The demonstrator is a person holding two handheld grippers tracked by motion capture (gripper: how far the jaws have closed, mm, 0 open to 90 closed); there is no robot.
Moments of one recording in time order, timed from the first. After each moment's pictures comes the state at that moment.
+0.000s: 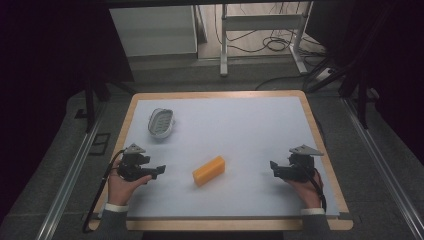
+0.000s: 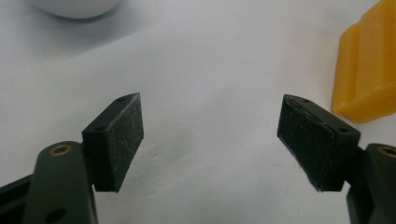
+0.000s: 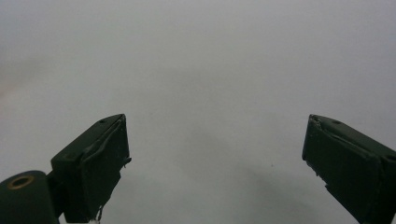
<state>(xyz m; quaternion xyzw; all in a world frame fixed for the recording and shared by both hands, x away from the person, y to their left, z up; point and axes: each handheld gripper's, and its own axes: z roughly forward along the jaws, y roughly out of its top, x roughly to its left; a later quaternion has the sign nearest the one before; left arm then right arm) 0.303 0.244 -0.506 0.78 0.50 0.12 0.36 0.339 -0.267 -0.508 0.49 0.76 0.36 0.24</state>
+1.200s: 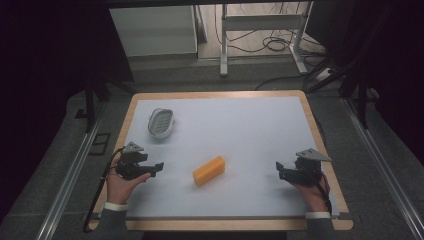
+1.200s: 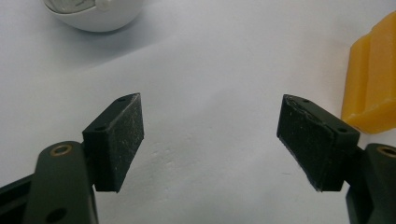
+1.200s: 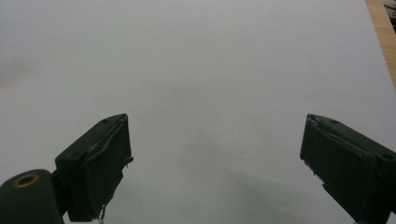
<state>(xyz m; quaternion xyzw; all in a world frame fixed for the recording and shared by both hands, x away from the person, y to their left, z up) 0.301 0.245 -0.495 0.77 0.50 0.14 0.36 0.326 -0.278 -0.505 0.49 0.74 0.36 0.27</state>
